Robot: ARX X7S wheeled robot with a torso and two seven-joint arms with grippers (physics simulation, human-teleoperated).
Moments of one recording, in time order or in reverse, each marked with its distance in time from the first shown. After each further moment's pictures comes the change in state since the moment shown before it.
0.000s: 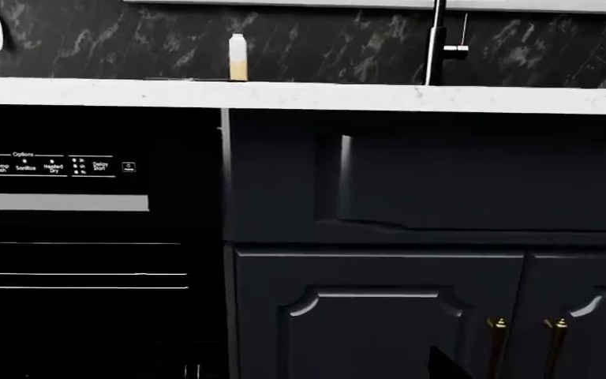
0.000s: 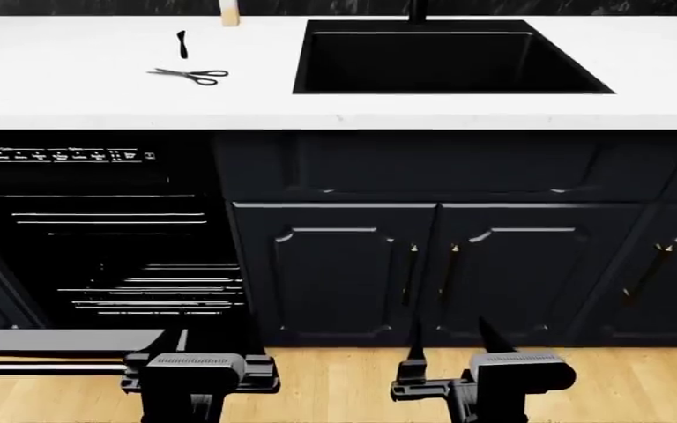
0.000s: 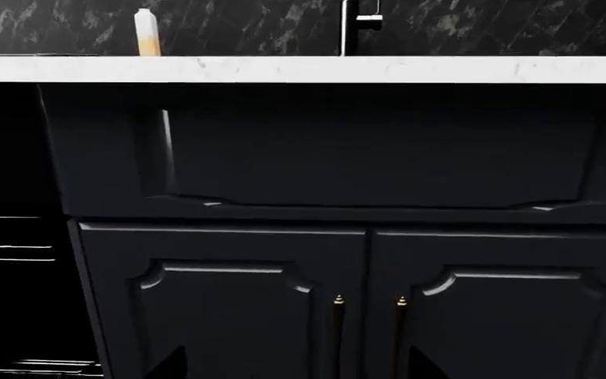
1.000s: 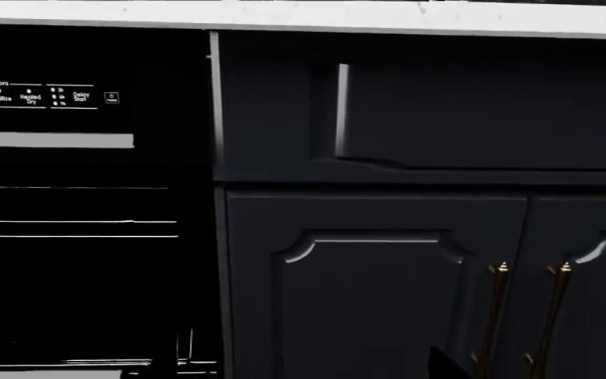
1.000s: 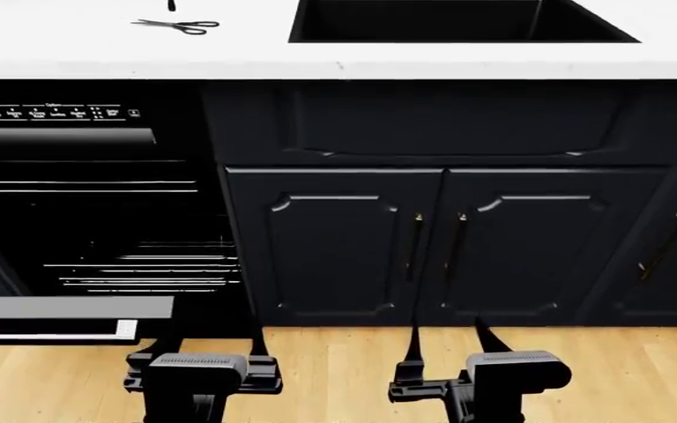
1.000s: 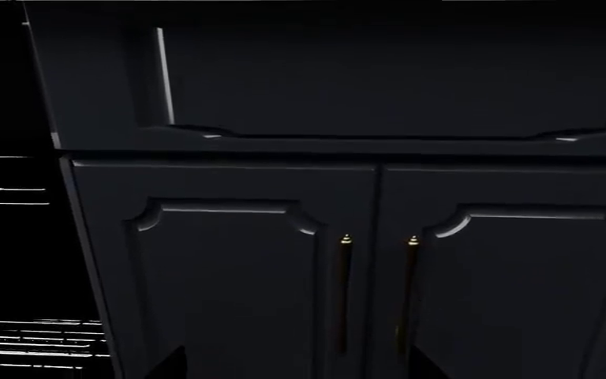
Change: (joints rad) left arm -0.006 -0.051 0.067 0.001 -0.048 0.006 -0.054; right arm 0.011 0.050 -0.064 0.008 0.051 0.003 0.052
